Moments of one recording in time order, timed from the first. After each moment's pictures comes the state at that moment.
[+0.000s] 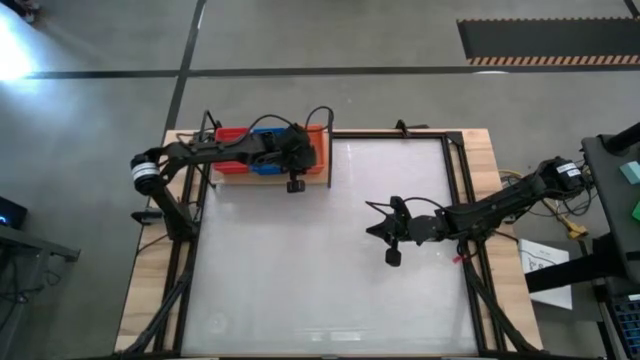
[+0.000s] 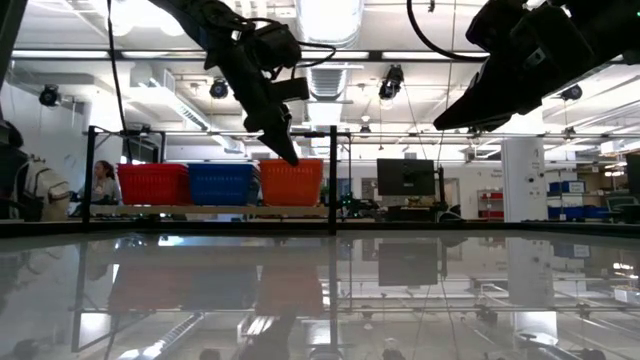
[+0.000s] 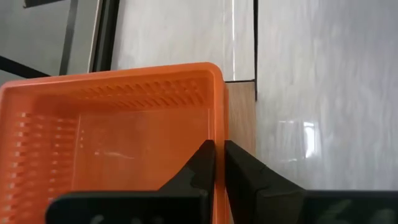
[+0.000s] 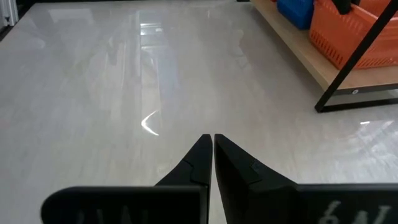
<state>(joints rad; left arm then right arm) 0.42 1.66 1.25 -0.49 -0.03 0.46 0.29 1.18 0.47 0.20 0.36 0.19</state>
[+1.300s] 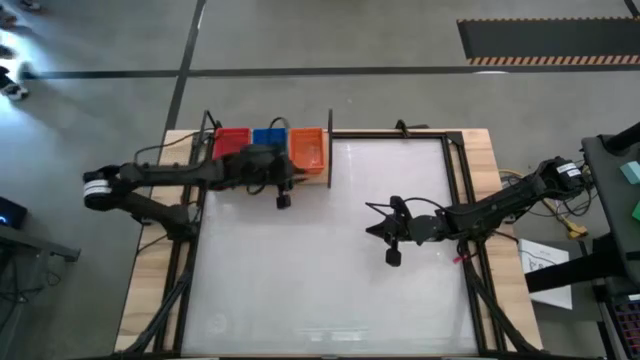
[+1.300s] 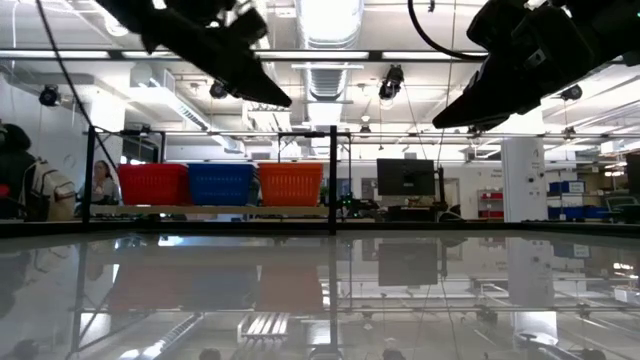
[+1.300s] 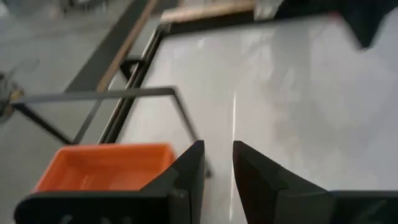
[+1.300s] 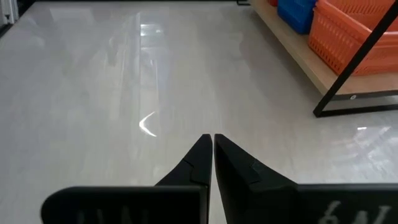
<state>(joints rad) 0.28 1.27 0.87 -0.06 -0.01 0.28 0.29 1.18 0.47 0.21 0.37 0.16</state>
